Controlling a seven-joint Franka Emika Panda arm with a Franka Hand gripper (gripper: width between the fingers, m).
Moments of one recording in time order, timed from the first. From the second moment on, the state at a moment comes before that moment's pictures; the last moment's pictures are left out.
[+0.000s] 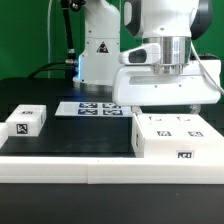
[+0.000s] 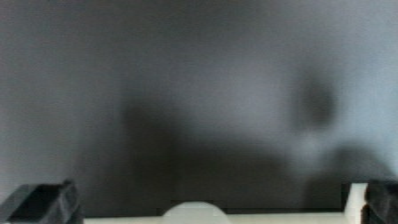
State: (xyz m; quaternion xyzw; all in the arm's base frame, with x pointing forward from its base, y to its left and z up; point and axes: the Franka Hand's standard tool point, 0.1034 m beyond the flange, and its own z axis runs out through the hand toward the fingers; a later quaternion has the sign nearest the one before) arm 0.487 0.096 0.018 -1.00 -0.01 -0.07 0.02
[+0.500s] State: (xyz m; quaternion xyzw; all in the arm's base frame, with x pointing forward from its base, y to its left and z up) arm 0.488 0.095 0.010 -1.00 -0.01 -0.08 0.02
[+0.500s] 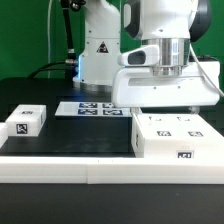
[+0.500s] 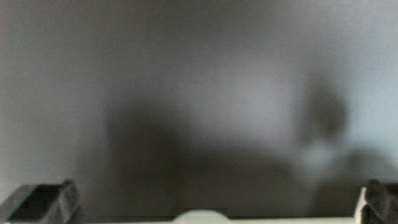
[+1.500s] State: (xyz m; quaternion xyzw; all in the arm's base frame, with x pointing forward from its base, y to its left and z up) arm 0.494 0.089 0.005 -0.99 -0.03 -0.10 0.02
